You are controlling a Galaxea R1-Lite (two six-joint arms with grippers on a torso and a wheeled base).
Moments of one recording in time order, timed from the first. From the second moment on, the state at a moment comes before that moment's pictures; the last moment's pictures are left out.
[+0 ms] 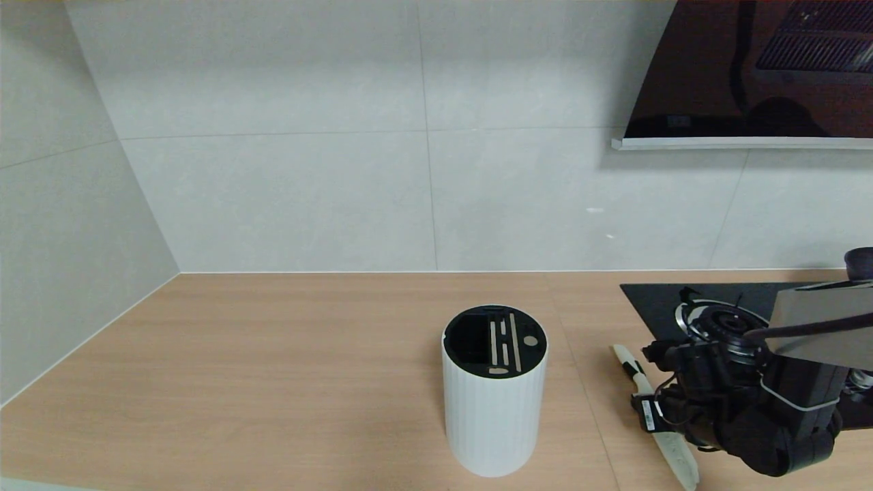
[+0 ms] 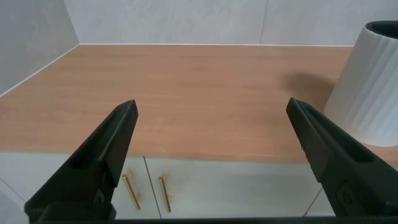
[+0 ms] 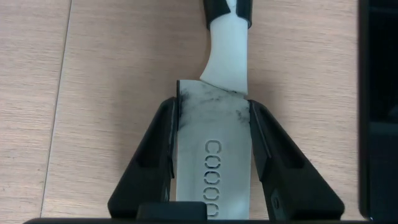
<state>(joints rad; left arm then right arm) 0.00 0.00 0.00 0.00 0.04 0.00 0.20 2.29 -0.55 -0.97 -0.16 0.07</state>
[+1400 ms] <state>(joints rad) -0.01 0.40 -0.38 0.03 -0.29 -0.08 0.35 1.67 -0.58 -0.84 -0.15 -0.03</state>
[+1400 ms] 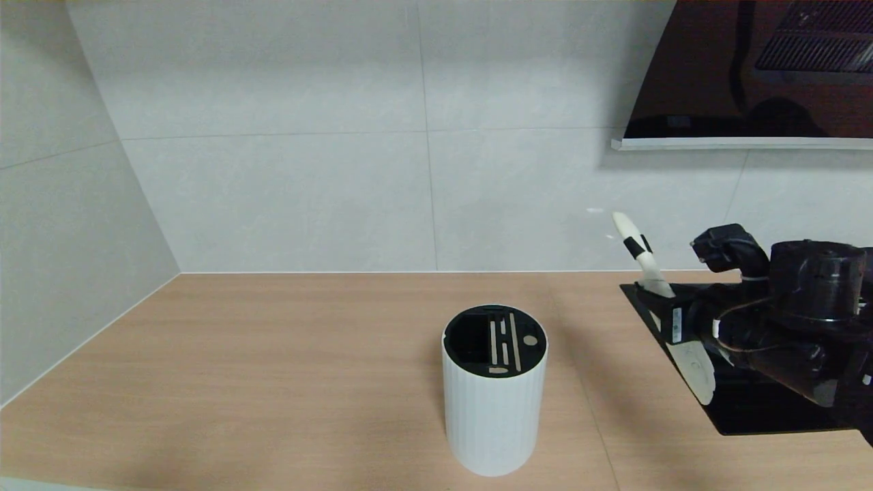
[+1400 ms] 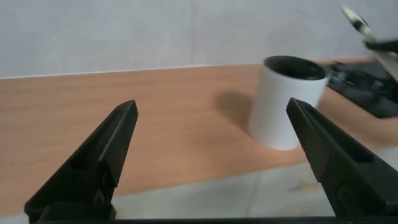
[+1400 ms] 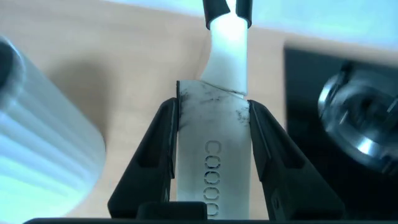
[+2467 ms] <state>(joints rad) -0.58 1.53 -0.74 -0.85 -0.37 -0.62 0.79 1.58 -0.86 -0.57 -0.24 0.09</state>
